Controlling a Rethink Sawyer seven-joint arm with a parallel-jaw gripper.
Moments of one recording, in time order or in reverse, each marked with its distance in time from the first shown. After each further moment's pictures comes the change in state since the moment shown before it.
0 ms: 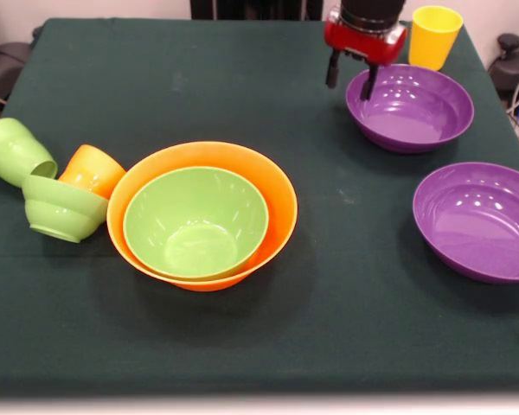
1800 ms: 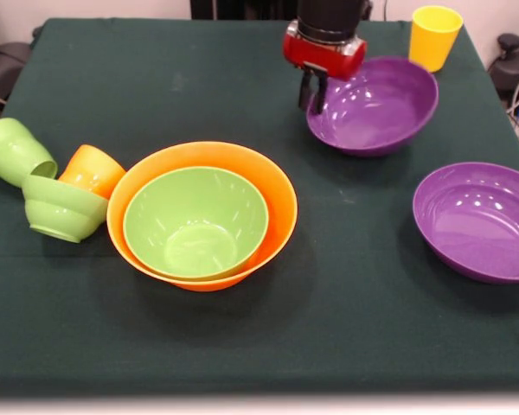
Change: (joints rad) arm -0.117 -0.008 0.006 -0.012 -0.088 -0.108 0.000
